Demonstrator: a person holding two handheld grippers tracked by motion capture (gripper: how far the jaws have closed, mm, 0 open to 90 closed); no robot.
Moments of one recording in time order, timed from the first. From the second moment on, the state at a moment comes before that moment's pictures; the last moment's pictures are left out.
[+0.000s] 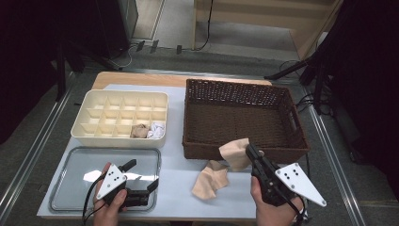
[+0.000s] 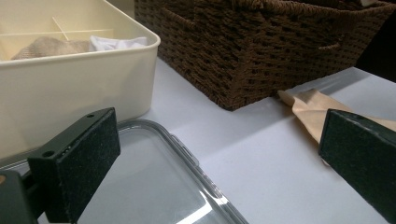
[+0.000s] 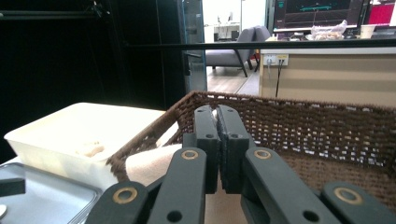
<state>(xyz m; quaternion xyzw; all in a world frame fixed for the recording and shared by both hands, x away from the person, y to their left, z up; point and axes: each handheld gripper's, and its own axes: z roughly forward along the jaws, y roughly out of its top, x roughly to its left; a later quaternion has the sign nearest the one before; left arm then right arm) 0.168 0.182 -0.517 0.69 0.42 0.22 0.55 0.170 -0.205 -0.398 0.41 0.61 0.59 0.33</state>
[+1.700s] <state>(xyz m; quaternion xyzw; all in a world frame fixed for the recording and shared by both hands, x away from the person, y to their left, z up) 0.179 0.166 -0.507 0.70 0.41 0.21 0.55 0.147 -0.270 -0.485 0.50 0.59 0.54 0.33</state>
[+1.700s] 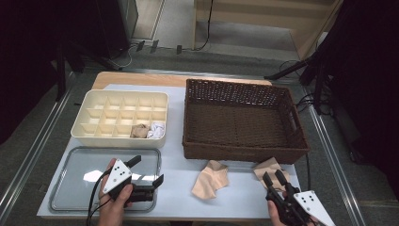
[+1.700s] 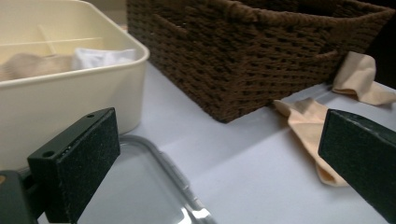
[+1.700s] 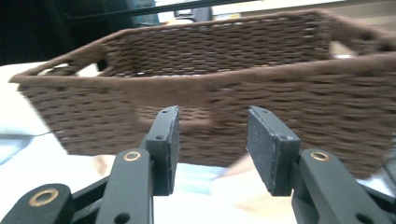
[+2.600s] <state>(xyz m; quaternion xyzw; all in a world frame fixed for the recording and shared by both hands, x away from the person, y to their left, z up) 0.174 0.090 -0.530 0.76 0.39 0.08 0.51 0.207 -0.184 -0.533 0.52 0.67 0.48 0.23</state>
